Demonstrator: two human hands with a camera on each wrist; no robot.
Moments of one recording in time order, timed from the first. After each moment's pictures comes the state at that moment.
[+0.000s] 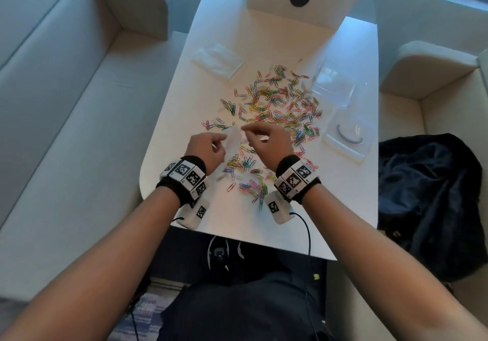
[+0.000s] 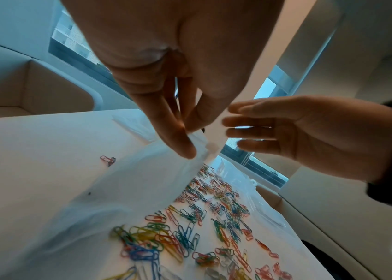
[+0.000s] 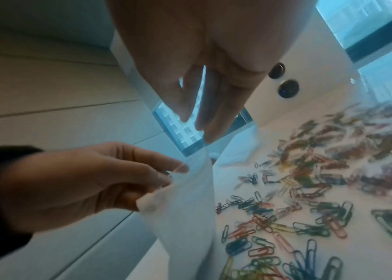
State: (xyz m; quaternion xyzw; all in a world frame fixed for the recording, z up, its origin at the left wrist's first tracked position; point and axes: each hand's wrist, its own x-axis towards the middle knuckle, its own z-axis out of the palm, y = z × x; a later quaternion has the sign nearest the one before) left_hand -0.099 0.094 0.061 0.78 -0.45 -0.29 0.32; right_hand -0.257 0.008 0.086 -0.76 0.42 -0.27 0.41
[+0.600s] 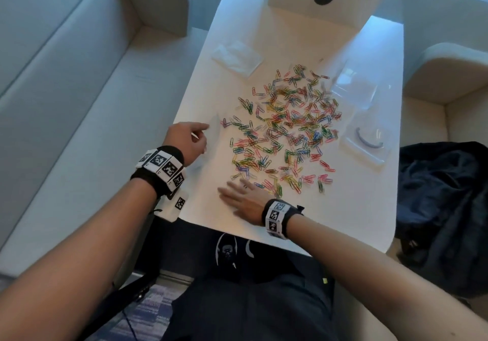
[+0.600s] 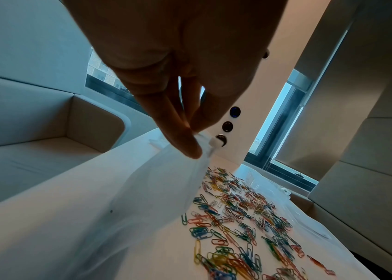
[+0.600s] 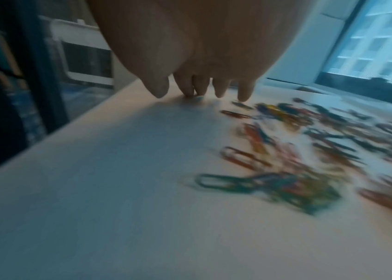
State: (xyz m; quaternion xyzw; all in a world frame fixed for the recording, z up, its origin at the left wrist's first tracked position) left_hand -0.032 0.122 0.072 0.81 -0.42 -0.27 0.31; right_hand -0.264 0.083 -0.040 -0.98 0.01 0.21 0.06
